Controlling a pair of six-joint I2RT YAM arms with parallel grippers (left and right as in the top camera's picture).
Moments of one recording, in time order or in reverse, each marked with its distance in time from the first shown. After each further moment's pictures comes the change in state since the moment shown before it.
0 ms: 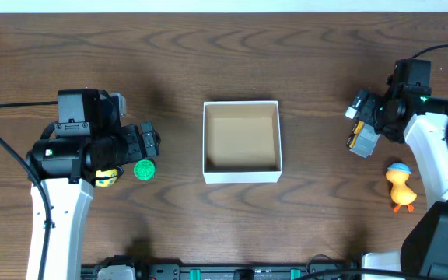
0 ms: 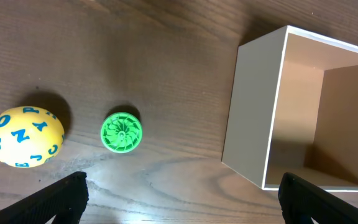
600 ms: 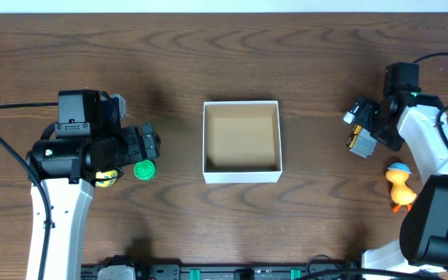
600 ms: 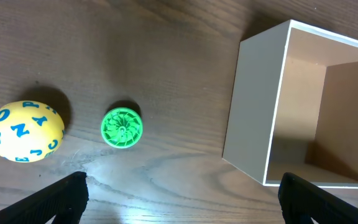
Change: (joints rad) left arm 0.000 0.000 0.000 -0.016 0.000 0.000; right arm 0.000 0.113 0.000 -0.030 0.069 0.118
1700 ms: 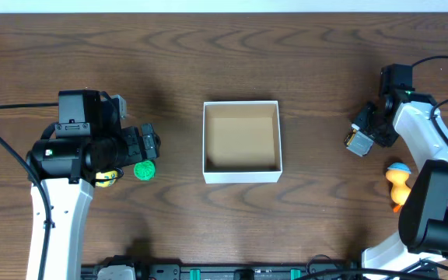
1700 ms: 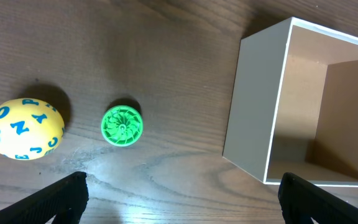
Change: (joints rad) left arm 0.000 0.000 0.000 -0.006 0.000 0.000; right arm 0.000 0.072 0.002 0.029 0.048 0.049
